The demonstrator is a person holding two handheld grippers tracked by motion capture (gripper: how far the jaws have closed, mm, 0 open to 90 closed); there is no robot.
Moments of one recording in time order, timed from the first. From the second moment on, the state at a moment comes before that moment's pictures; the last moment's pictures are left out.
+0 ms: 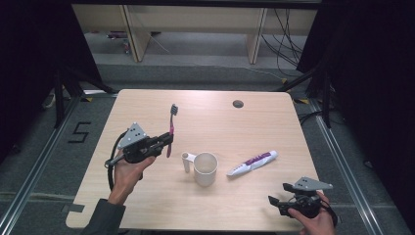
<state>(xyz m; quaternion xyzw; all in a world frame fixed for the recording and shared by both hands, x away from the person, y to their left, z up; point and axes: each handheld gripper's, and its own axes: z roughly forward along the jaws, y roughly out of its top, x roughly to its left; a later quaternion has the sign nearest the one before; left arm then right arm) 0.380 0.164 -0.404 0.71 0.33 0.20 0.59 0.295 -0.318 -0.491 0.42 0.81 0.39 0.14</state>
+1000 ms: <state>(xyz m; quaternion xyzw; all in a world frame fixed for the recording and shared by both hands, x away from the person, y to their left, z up) 0.392 0.130 -0.420 0.70 0.31 0.18 0.62 0.295 -0.318 -0.491 0.42 0.81 0.39 0.14</state>
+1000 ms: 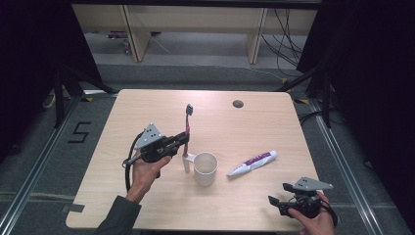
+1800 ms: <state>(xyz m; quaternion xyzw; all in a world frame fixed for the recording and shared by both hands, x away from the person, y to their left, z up) 0.388 0.130 -0.446 0.71 0.31 0.17 0.61 0.295 -0.318 -0.491 0.42 0.81 0.39 0.14</state>
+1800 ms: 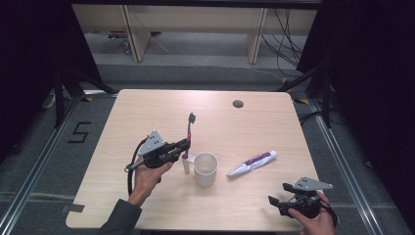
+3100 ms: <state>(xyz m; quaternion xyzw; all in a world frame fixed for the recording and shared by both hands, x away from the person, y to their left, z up) 0.363 0.141 -0.447 0.73 0.34 0.17 0.57 0.294 -0.316 -0.491 0.43 0.80 0.39 0.13</state>
